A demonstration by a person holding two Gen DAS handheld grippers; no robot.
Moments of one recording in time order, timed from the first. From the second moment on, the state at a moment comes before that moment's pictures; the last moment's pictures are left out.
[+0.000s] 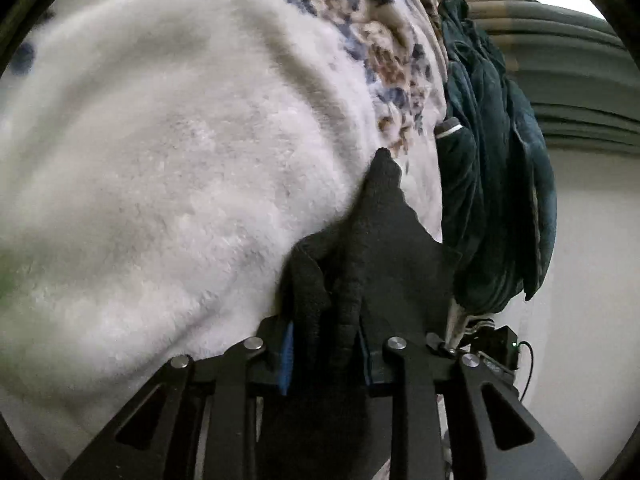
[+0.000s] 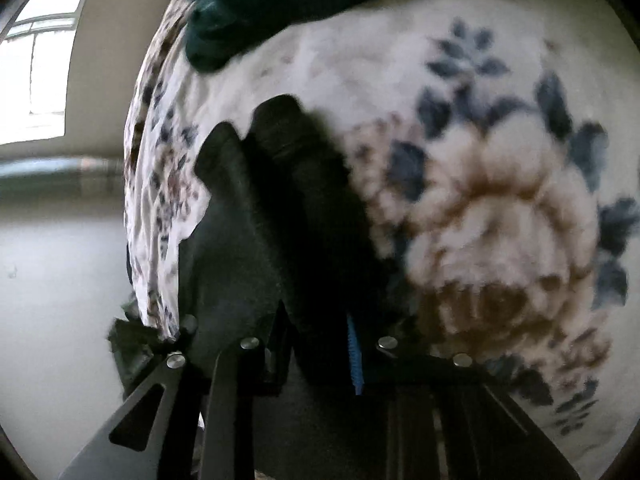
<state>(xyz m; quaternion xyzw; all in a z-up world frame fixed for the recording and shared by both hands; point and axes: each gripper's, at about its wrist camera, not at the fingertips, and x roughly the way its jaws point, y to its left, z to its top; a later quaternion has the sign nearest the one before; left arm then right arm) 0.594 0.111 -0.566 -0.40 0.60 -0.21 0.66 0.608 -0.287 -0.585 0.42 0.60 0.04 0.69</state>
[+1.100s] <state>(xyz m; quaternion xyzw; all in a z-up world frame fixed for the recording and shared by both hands) 0.369 0.065 -0.546 -0.53 0.56 -0.05 0.63 0.640 -0.303 -0.592 0.35 0.62 0.12 0.70</state>
